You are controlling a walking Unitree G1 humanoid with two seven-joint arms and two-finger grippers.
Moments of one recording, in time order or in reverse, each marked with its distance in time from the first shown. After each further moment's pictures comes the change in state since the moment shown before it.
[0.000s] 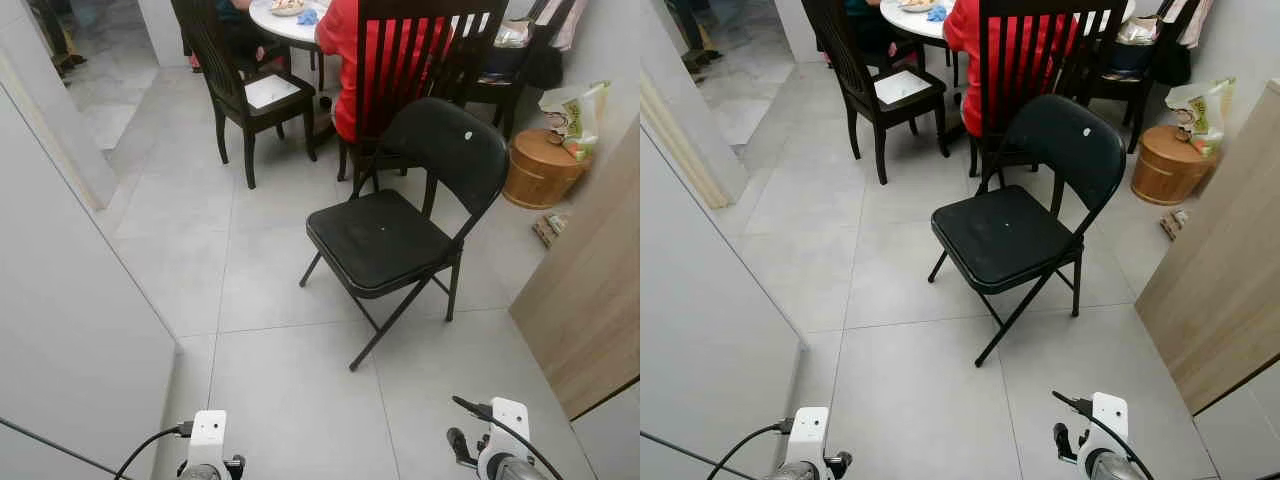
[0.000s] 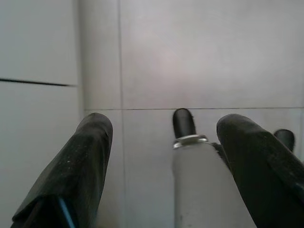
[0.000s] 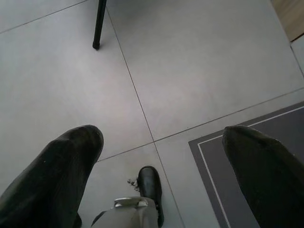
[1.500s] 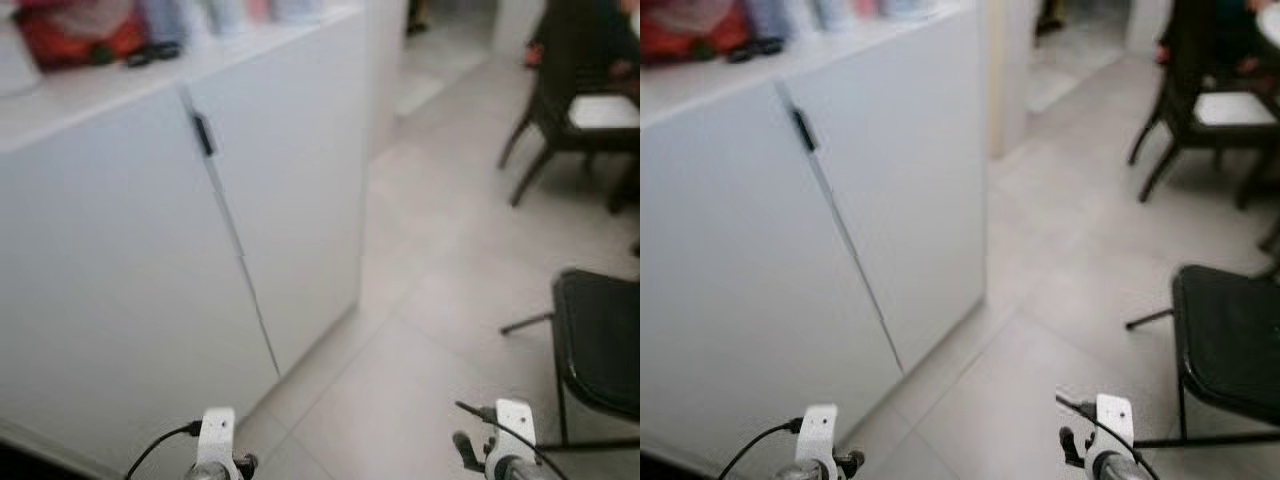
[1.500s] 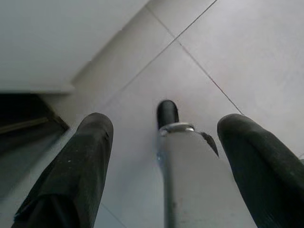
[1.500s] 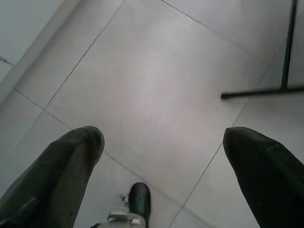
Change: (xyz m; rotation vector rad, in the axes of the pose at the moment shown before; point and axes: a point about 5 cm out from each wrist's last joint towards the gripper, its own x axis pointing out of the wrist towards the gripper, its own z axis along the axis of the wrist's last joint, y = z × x) left arm 0.000 -0.012 0.003 -0.010 0.010 -0.122; right arm -0.001 -0.009 0.005 -0.052 -0.011 -0.004
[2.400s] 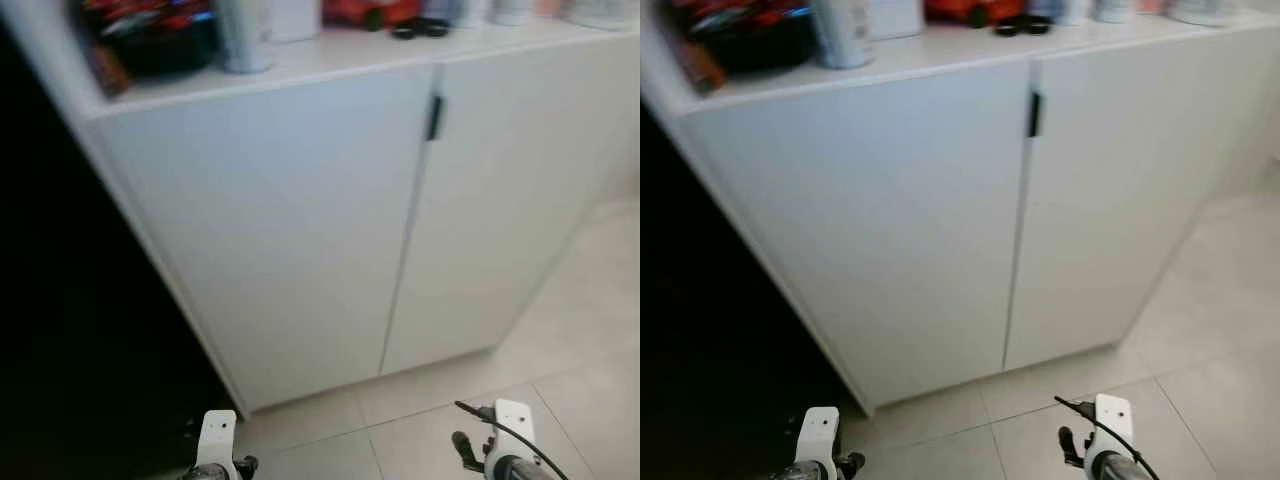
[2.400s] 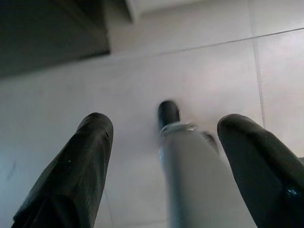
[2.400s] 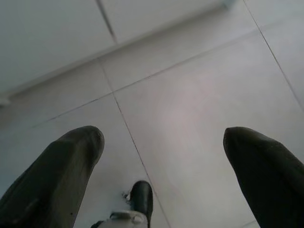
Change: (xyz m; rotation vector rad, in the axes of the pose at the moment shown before) left arm -0.001 0.006 -0.005 0.018 0.013 0.007; right arm 0.001 0.006 0.003 -0.003 -0.005 0.019
